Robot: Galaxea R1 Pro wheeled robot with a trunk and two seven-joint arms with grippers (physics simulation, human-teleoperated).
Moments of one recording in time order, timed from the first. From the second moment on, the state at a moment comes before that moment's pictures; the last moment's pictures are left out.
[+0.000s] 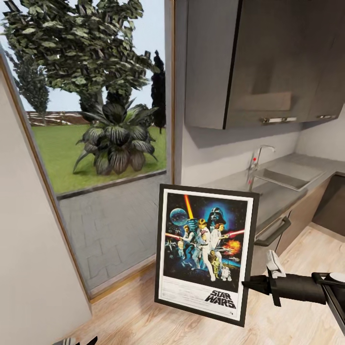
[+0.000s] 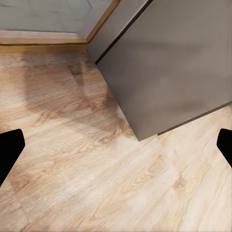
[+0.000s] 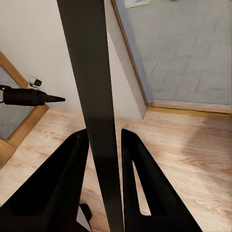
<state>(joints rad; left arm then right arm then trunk) -0.33 0.28 -0.20 -0.02 0.83 -0.31 -0.94 -0.26 -0.37 -0.22 -1.37 0.02 0.49 1.49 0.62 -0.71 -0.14</state>
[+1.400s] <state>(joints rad) -0.33 0.28 -0.20 -0.02 0.83 -0.31 -0.94 -0.25 -0.37 -0.23 -1.37 0.02 0.49 1.49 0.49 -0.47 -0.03</state>
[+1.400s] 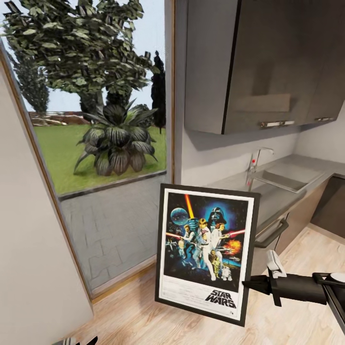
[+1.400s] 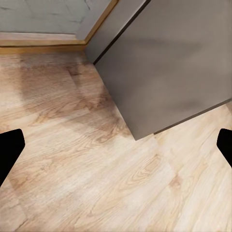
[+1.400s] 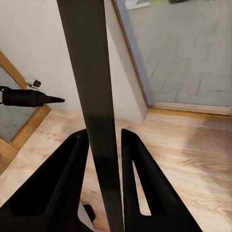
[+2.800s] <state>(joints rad) -0.33 0.28 -0.19 -0.02 0.83 -0.31 -0.94 -0.25 -0.37 -0.24 -1.37 0.02 0.49 1.49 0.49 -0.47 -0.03</state>
